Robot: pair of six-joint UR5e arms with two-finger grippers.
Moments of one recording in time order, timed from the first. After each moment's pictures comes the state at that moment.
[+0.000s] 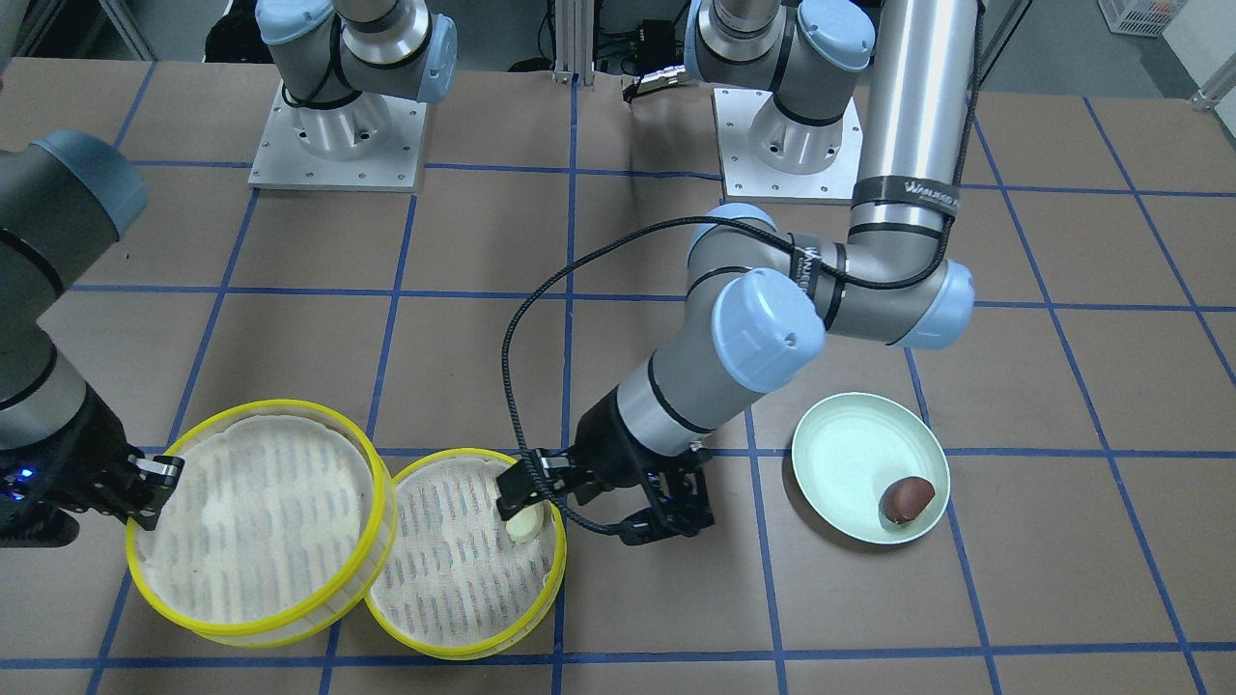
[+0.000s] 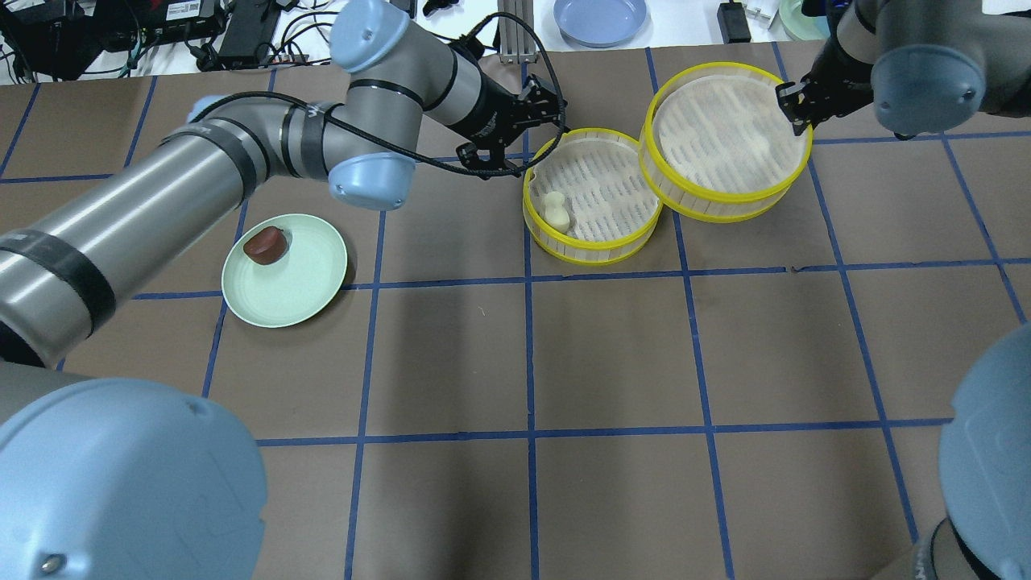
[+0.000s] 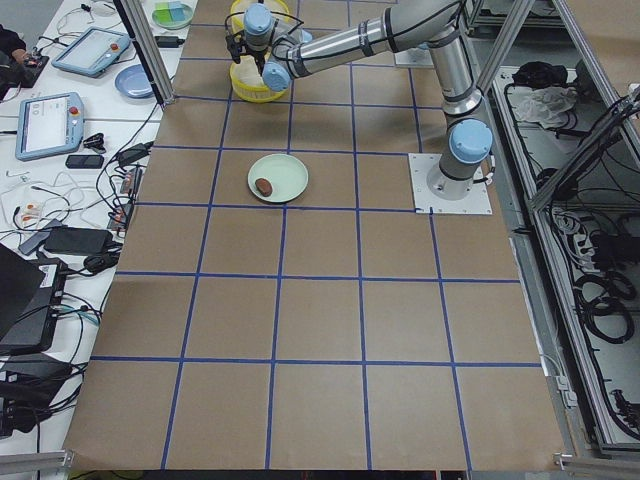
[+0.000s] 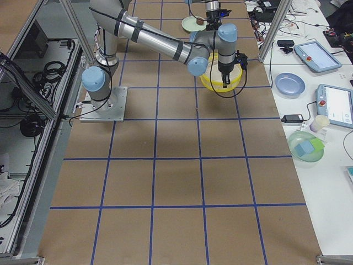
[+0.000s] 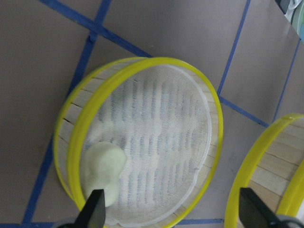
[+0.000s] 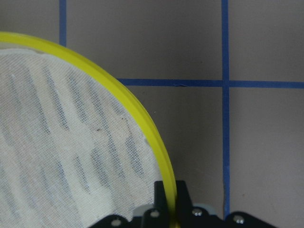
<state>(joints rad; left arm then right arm) -1.72 -2.08 -1.50 -0.86 1.07 -0.58 1.38 -1.20 1.55 -2.11 -1.58 -0.21</state>
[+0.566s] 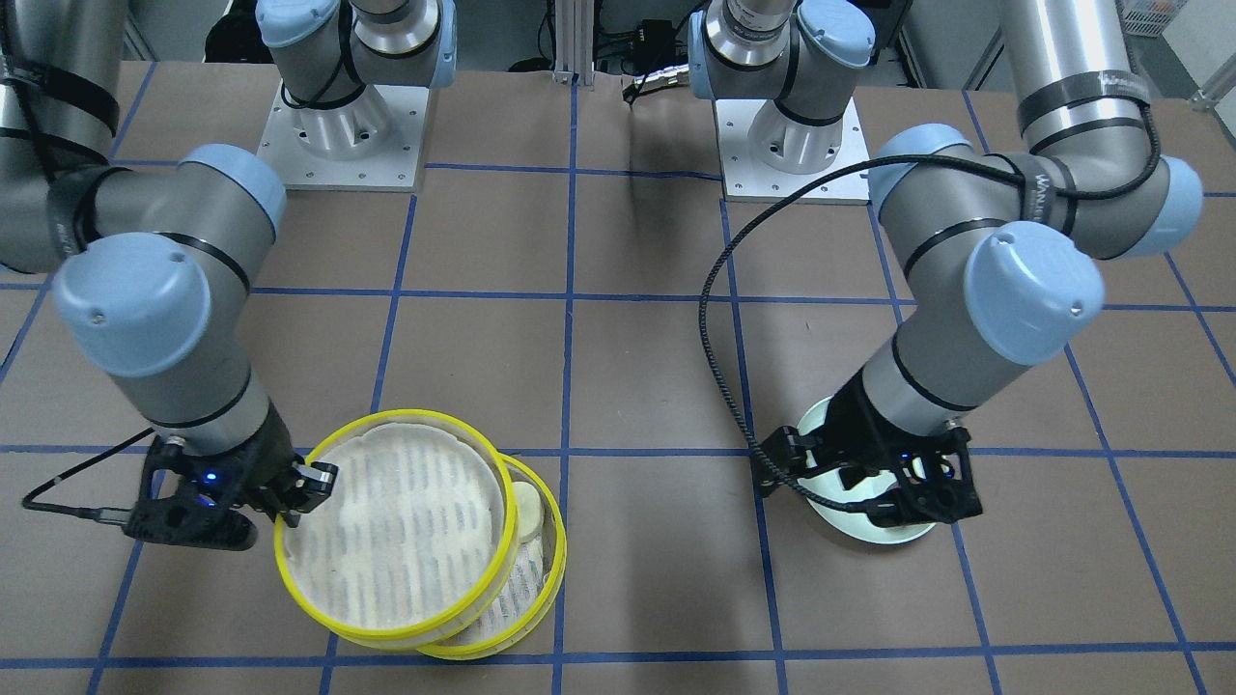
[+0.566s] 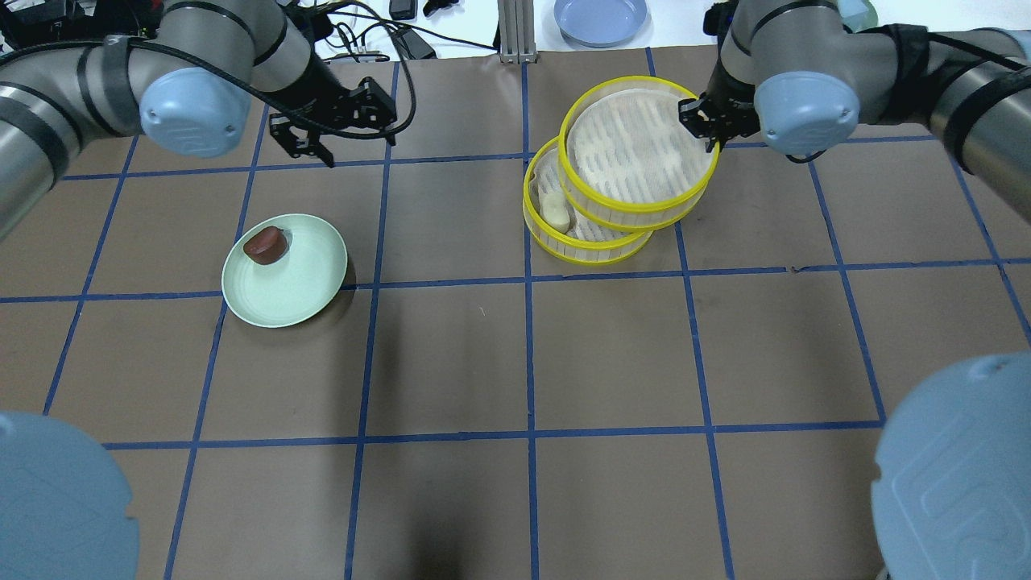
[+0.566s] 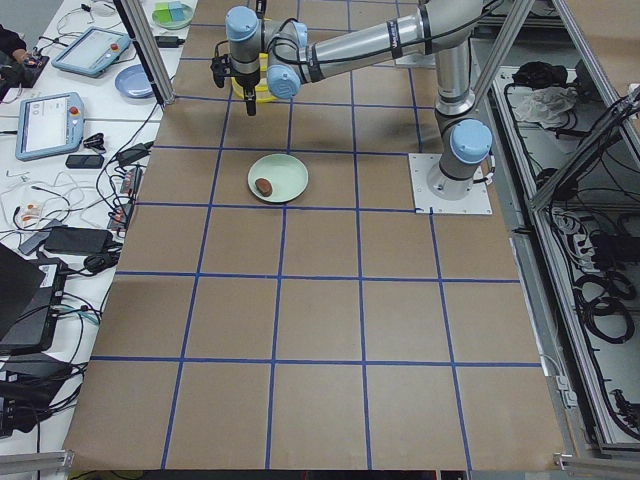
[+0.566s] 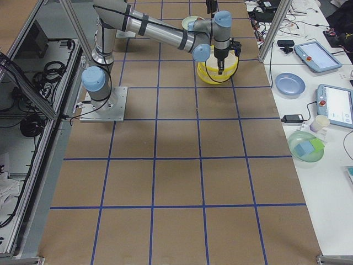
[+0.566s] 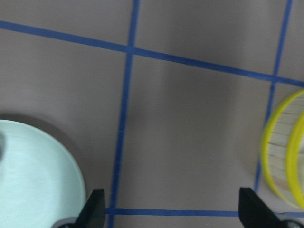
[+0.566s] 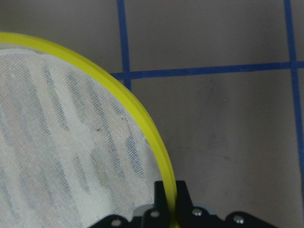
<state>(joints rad) -1.49 -1.94 -1.51 -1.20 1.44 -0.02 1.57 -1.15 1.55 -2.12 -1.62 0.09</state>
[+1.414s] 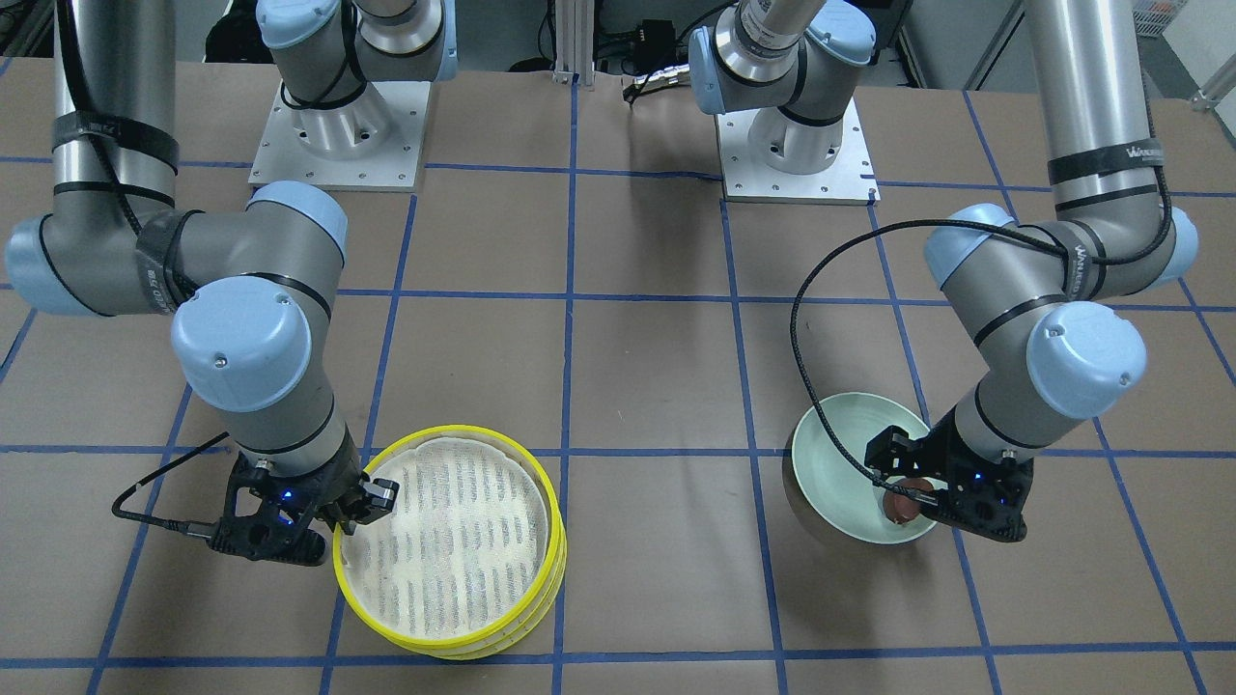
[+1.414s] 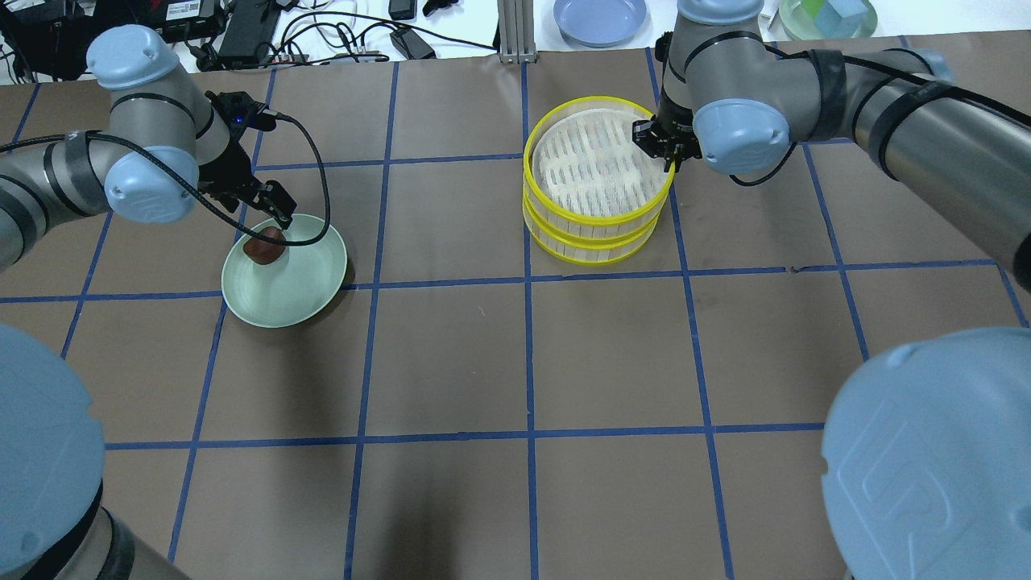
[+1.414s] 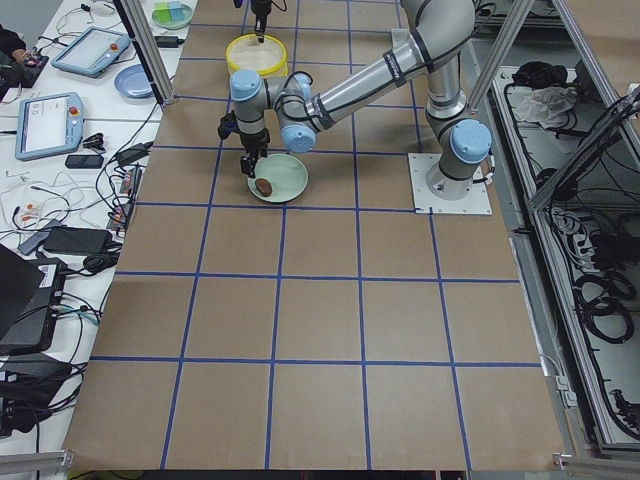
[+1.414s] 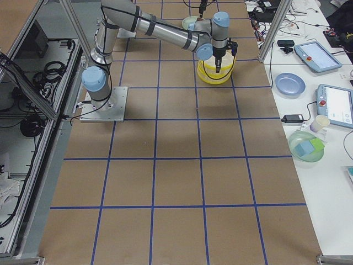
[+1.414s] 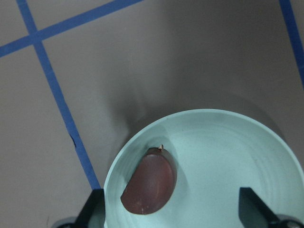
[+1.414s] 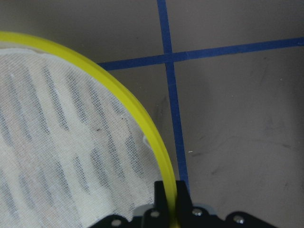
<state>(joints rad) -1.34 -2.01 -1.69 -0.98 1.60 0.62 1.62 -1.09 1.54 -2.14 -1.64 0.18</state>
